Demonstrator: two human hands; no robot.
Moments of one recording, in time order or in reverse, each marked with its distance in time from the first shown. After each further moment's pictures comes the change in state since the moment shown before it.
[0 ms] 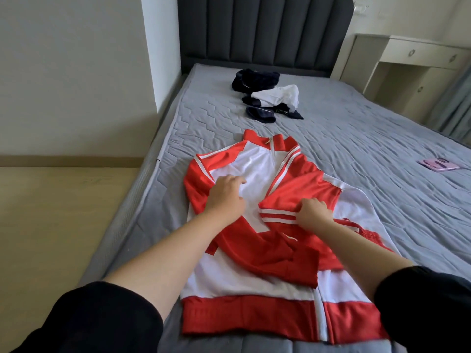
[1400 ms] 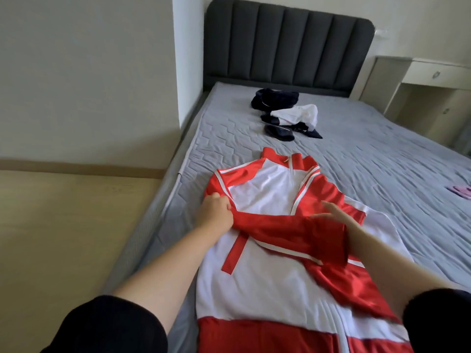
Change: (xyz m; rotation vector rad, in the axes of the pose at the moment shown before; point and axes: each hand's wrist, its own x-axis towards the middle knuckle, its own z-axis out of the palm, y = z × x) left_hand -0.001 -0.052 -0.020 0.200 0.029 -0.247; right_hand 0.020 0.015 -0.024 1.388 -0.527 0.193
